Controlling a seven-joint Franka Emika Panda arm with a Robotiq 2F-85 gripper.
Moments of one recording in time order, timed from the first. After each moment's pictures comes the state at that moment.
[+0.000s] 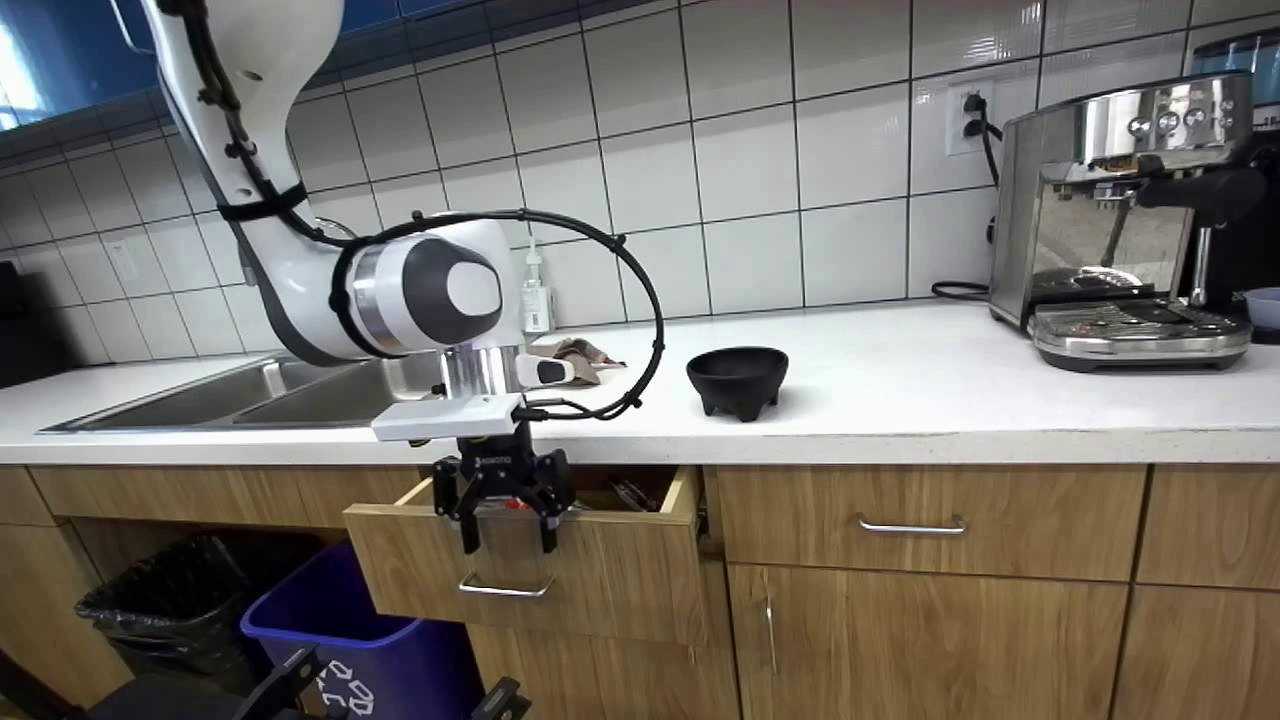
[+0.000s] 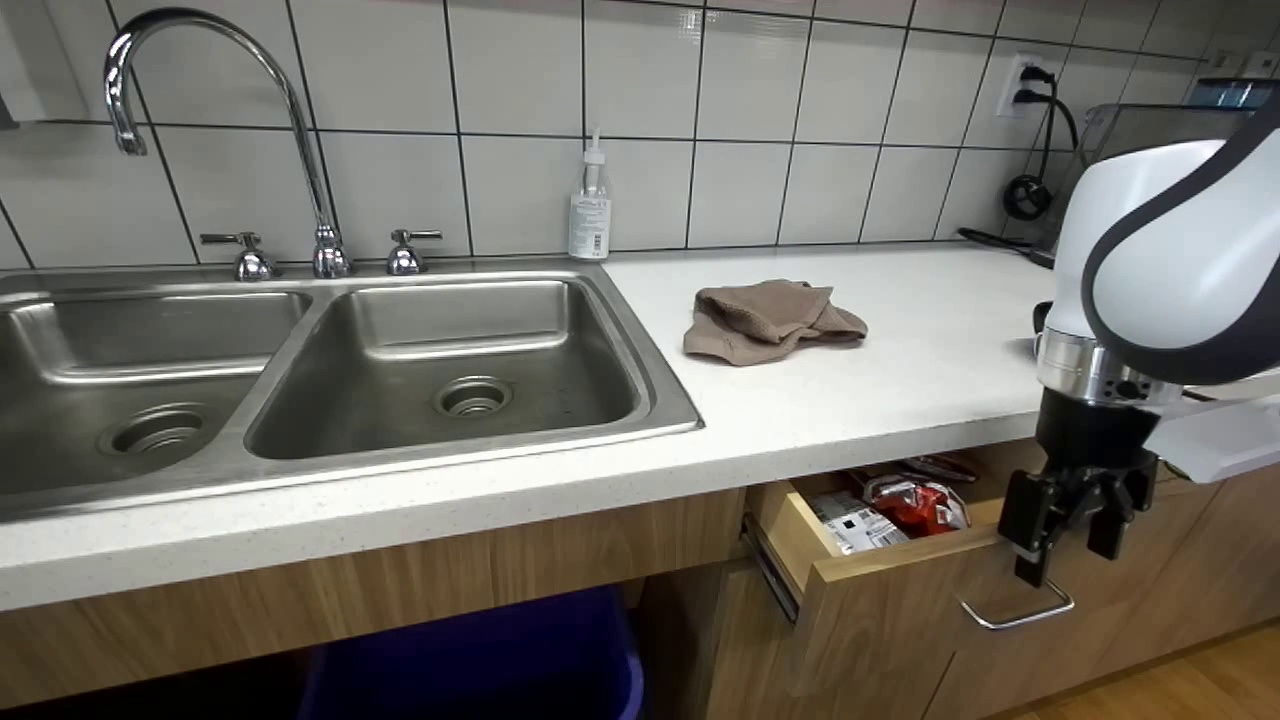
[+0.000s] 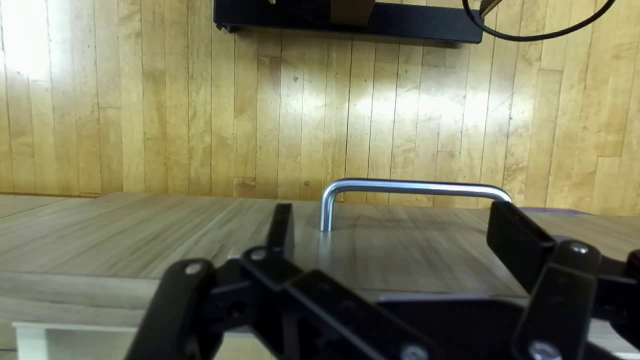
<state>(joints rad) 0.02 0.28 -0.05 -2.58 -0.10 2.66 -0.10</state>
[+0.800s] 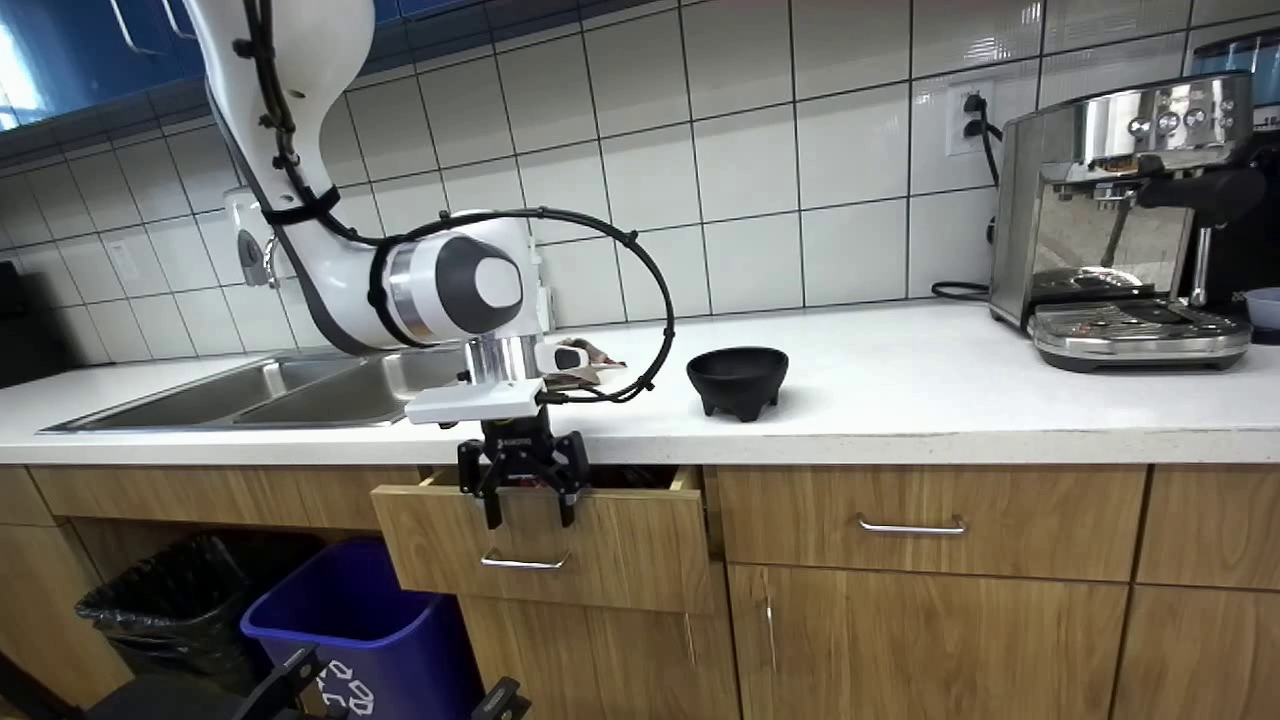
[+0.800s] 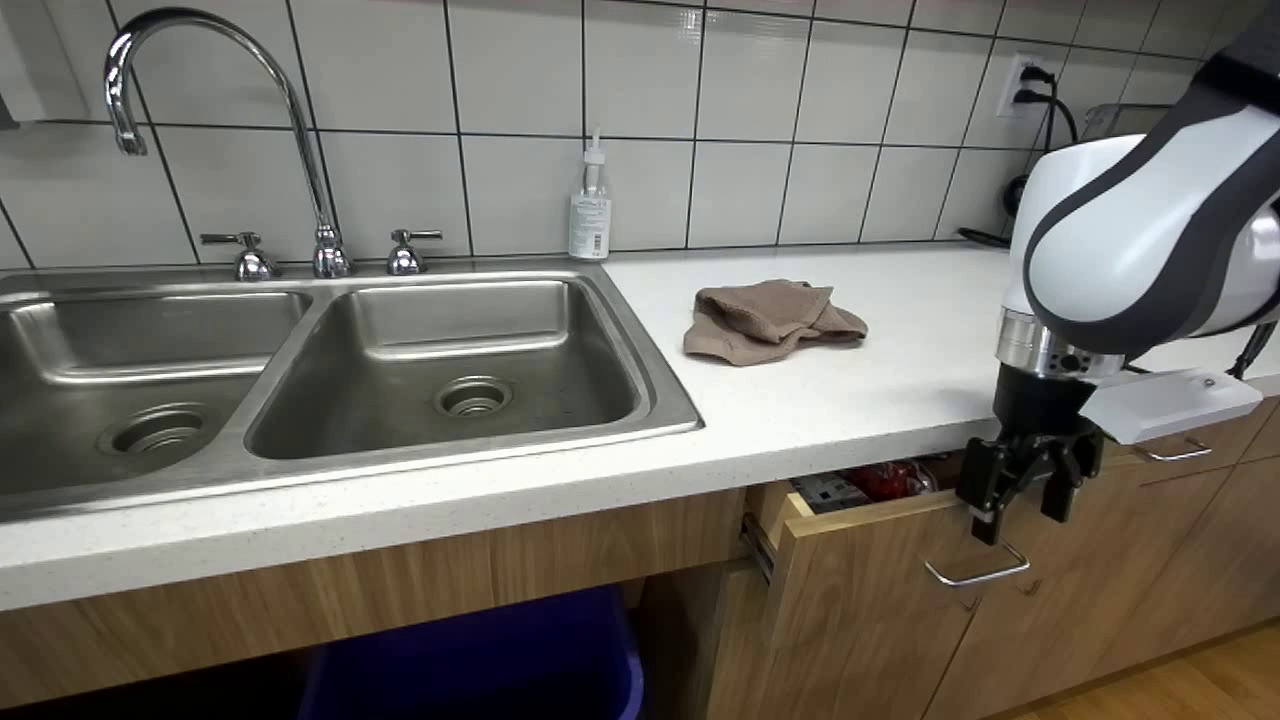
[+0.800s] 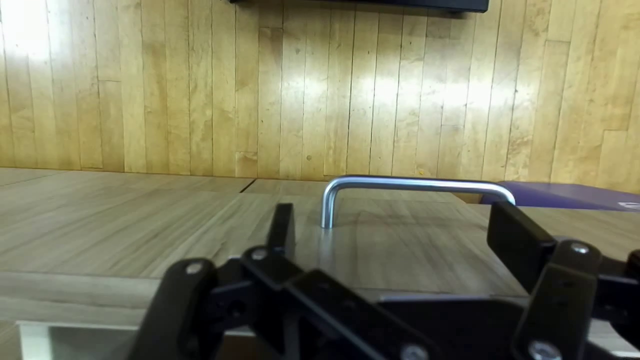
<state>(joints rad) 0.02 0.35 -0.04 -2.45 -0.09 2.63 -0.10</state>
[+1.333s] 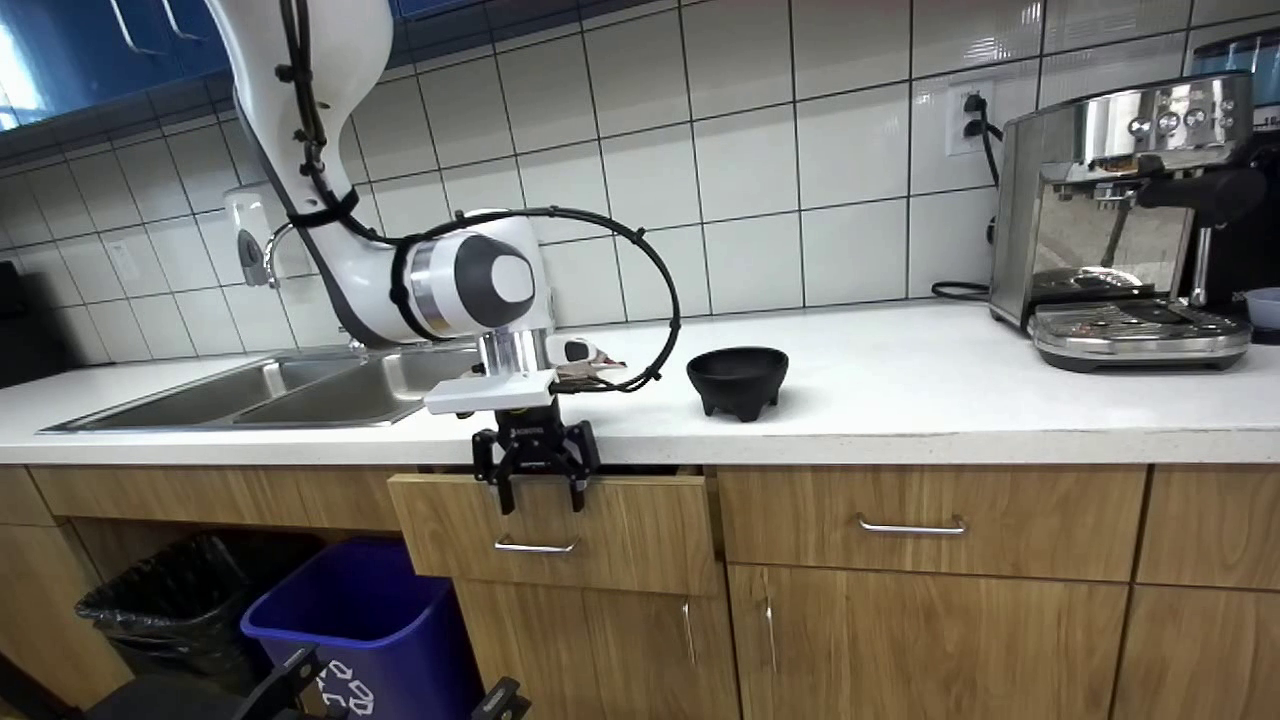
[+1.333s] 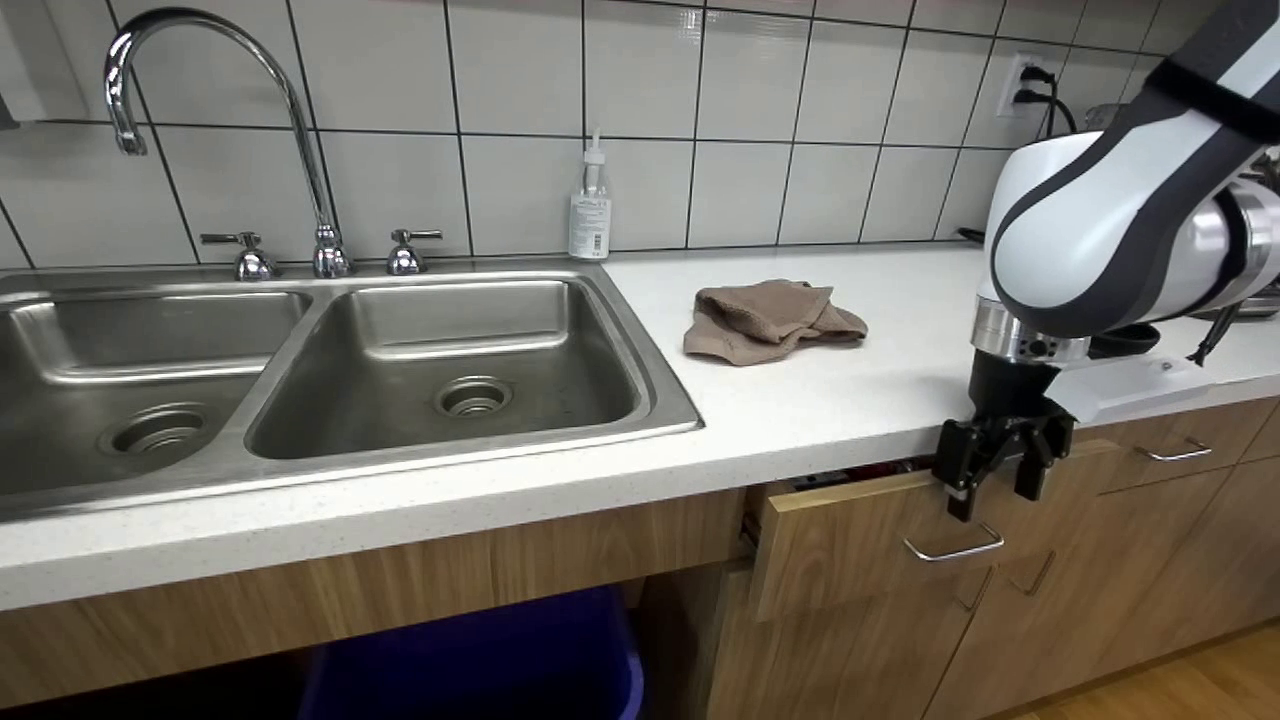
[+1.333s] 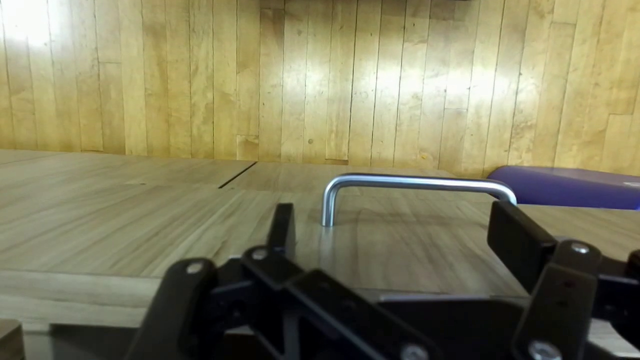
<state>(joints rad) 0.02 0.40 -0.04 -2.36 -0.09 2.61 -0.10</state>
